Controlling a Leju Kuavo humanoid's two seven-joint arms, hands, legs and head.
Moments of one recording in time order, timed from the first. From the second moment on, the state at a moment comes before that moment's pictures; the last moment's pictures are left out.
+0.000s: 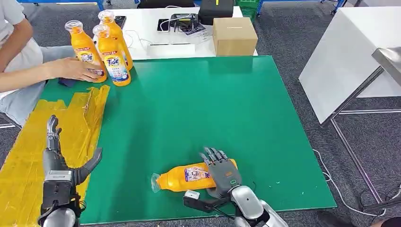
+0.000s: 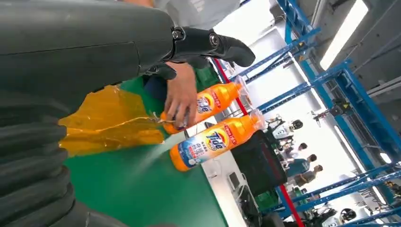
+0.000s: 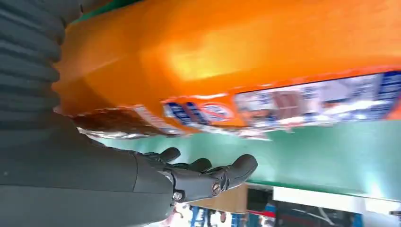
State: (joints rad) left arm 0.11 -0.08 0.06 -1.72 -0.39 0.36 -0.54; right arm -0.12 -0.09 0.67 -1.29 1.24 -0.13 0.21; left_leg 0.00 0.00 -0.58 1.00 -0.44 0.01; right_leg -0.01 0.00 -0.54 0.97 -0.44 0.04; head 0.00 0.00
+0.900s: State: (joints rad) left arm 0.12 -0.09 0.09 -1.73 -0.38 0.34 -0.54; right arm -0.01 -0.15 0.50 -1.37 1.26 -0.09 0.24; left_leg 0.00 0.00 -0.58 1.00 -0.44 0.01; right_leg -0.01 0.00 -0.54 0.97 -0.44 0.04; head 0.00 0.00
